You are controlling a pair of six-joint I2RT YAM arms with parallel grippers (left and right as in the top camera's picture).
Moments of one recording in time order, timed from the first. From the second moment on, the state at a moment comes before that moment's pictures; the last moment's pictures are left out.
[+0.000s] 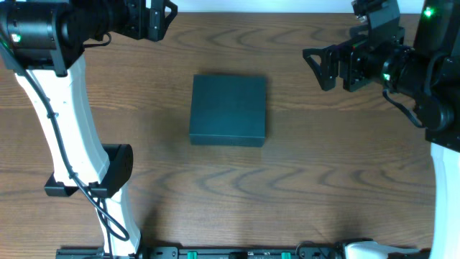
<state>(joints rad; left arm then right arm) -0.05 2.15 3.13 -1.70 0.45 0.14 0.14 1.46 2.05 -1.19 -0.39 -0.08</state>
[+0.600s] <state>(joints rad) -0.05 1.42 2.30 -1.52 0.20 0.09 0.14 1.46 2.05 -1.19 -0.39 -0.08</state>
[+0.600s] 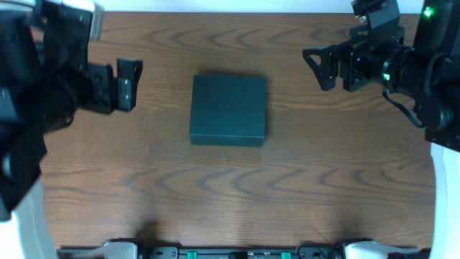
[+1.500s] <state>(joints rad) -0.05 0.43 1.19 -1.24 -0.01 -0.21 0.14 1.47 2.05 -1.20 -0.39 -0.08</state>
